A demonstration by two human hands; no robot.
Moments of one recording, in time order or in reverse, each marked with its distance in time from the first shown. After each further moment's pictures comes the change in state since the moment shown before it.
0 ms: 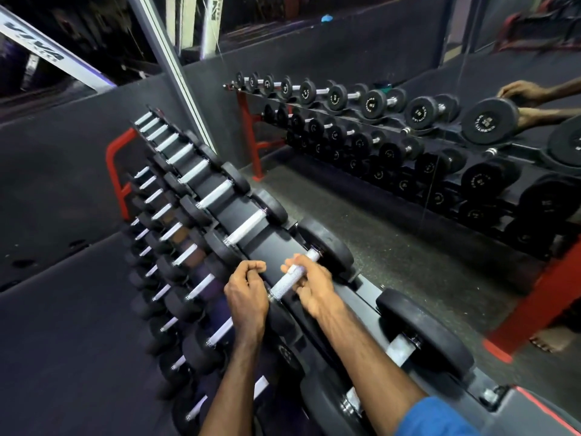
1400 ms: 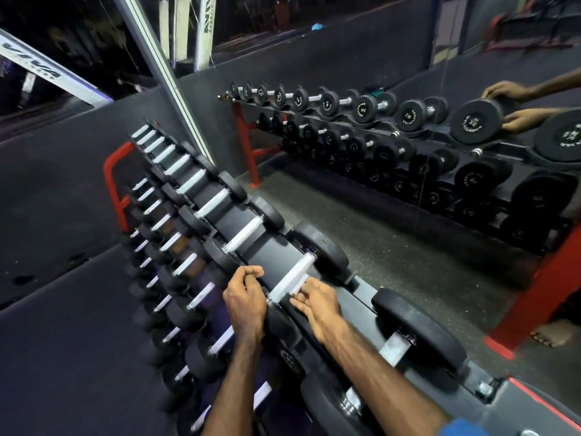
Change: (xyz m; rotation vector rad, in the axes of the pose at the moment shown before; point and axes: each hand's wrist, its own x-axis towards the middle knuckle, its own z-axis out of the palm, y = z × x) left_hand 0.001 0.001 -0.001 -0.005 -0.015 -0.037; right_hand -0.033 0.012 -0.027 -0.215 0.041 -0.071
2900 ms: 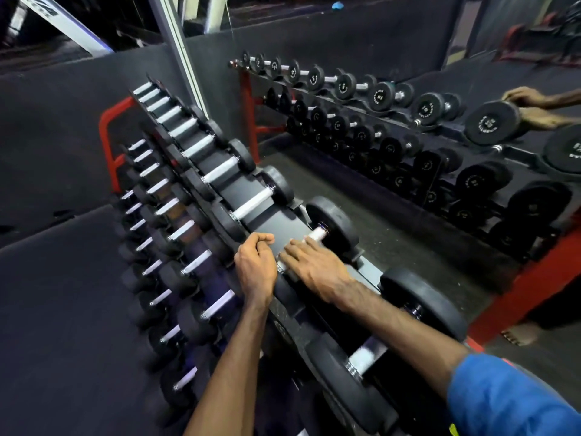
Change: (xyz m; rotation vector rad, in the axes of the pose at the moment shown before) left_hand 0.001 -0.005 0.000 0.016 0.006 0.001; right_hand 0.009 -0.020 -0.010 -2.098 -0.369 -1.486
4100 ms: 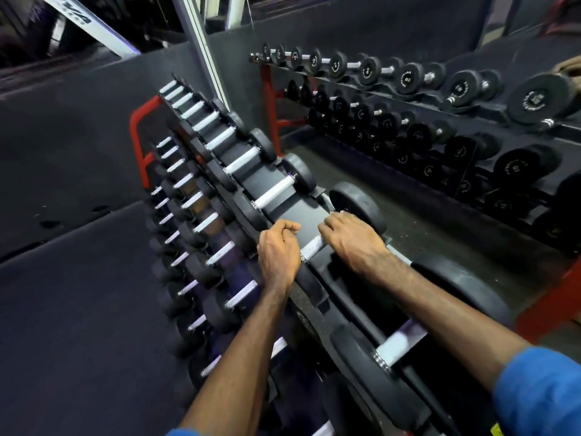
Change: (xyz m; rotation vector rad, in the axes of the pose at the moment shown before) left_hand -0.009 0.020 -0.010 0.139 -0.109 -0.023; right_hand 0.010 0.031 -0.012 -0.021 -0.143 0.050
